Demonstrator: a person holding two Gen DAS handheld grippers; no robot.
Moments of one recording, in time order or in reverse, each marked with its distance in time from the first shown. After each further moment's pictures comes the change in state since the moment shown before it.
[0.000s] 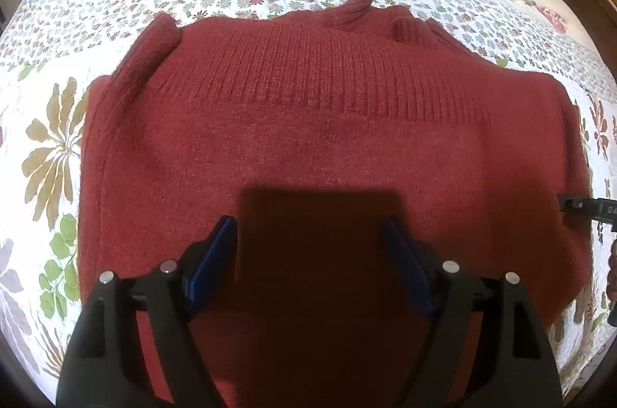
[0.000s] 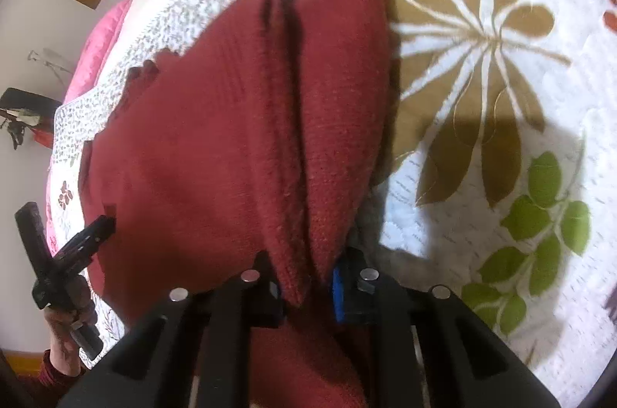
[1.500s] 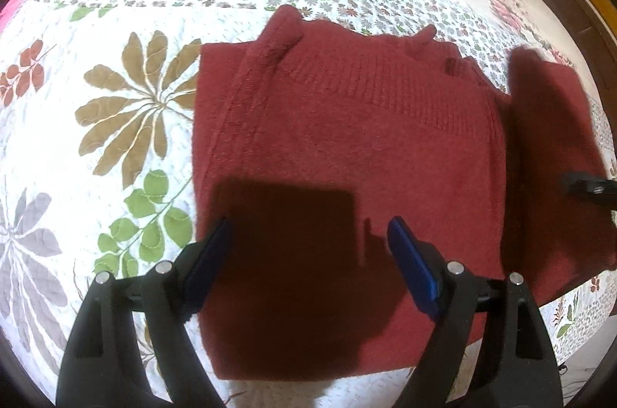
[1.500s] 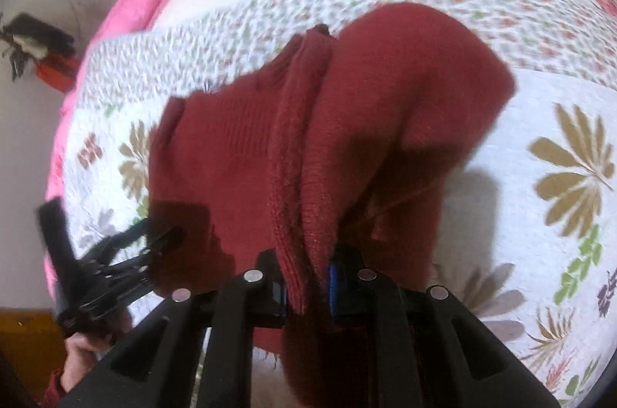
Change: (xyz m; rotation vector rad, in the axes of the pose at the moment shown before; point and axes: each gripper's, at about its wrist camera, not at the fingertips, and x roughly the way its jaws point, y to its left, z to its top) left arm -0.050 0.082 -0.009 -0.164 0.052 -0.034; right arm 0.009 0.227 0.005 -0.213 0.070 -0.107
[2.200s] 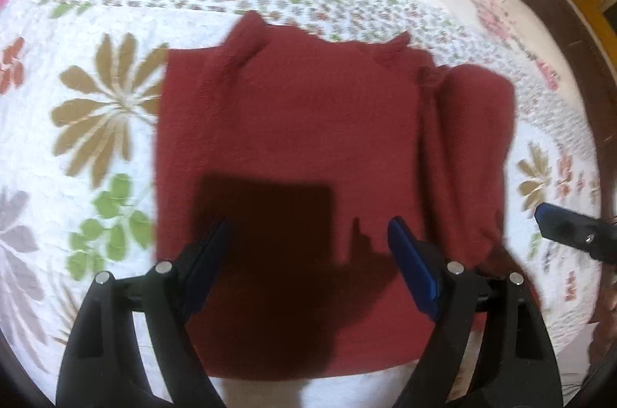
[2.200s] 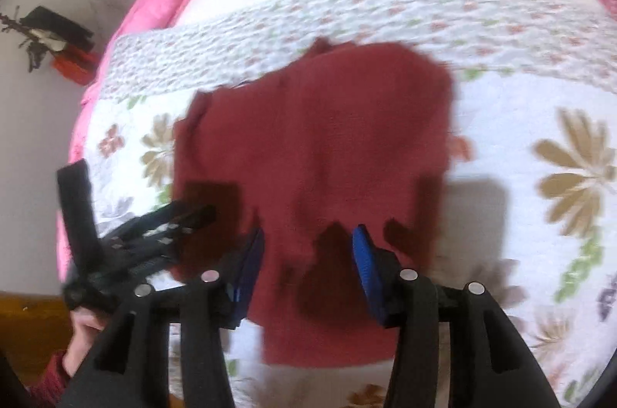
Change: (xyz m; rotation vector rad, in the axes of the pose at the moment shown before) left arm 0.001 -0.028 0.014 -0.050 0.028 -0.139; right arm -0.040 -0.018 -0.017 -0.019 -0.029 0.039
